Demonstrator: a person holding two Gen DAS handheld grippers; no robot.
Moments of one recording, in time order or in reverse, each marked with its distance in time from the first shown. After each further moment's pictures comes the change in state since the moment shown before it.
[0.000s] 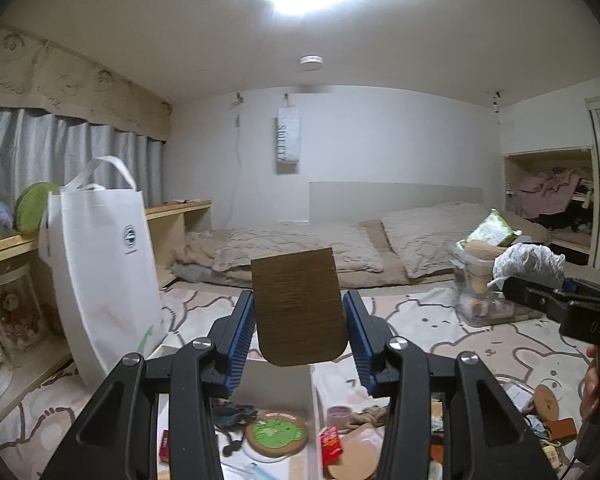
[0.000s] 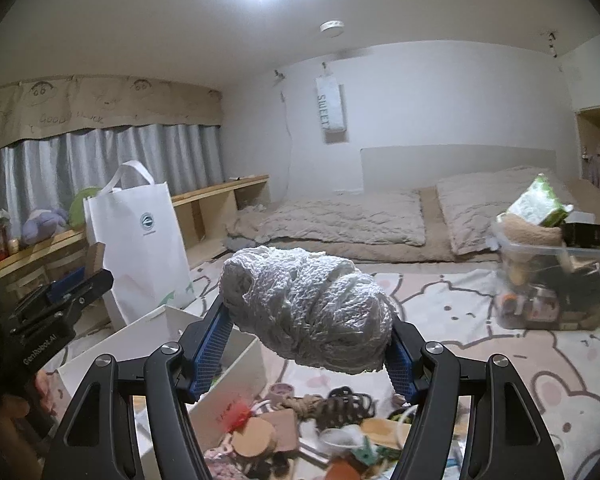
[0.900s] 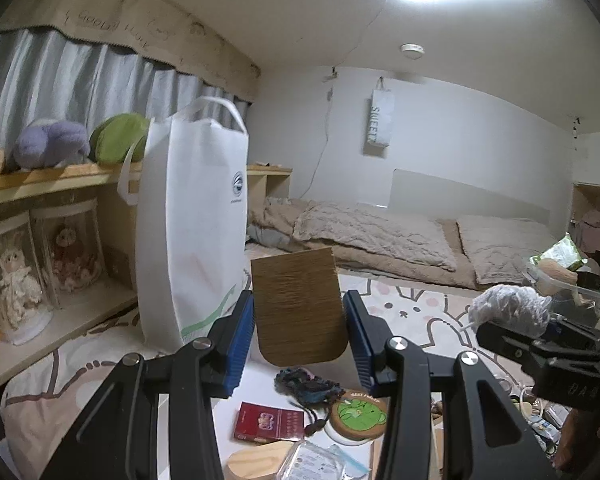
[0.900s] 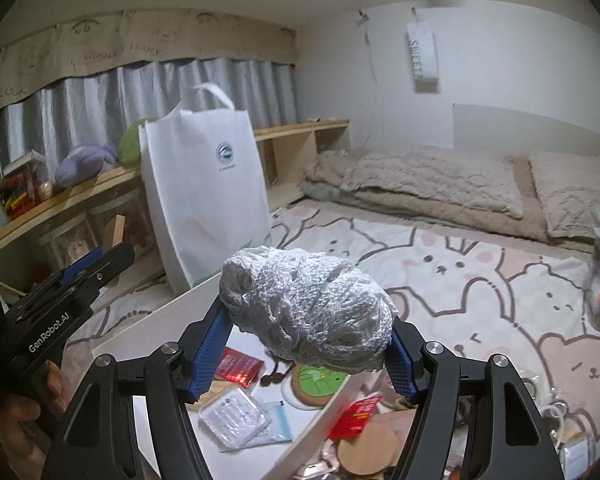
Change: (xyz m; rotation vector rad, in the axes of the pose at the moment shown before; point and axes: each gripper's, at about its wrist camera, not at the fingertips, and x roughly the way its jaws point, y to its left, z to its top) left arm 0.004 0.106 -0.036 -0.181 0.089 0.212; right arm 0.095 0.114 -0.021 -0.094 0.200 0.212
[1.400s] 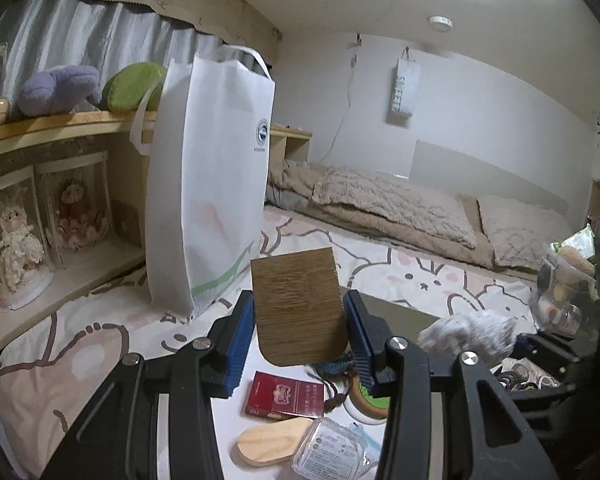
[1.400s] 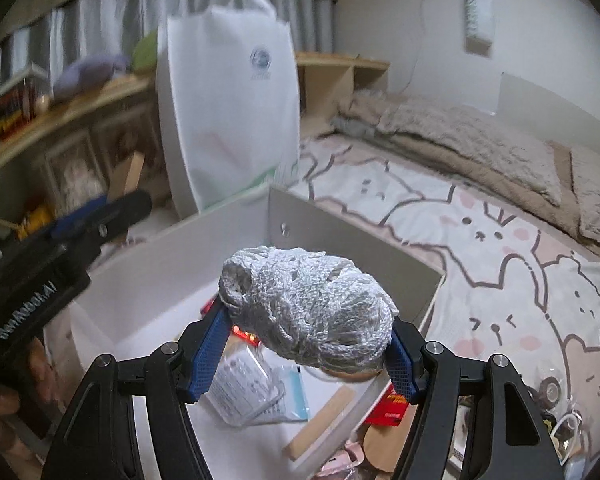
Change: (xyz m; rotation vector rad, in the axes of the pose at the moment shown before) left arm 0.034 0.017 -0.026 -0.031 0.118 0.047; right arm 0.076 0.036 -0.025 -0.137 0.250 0.037
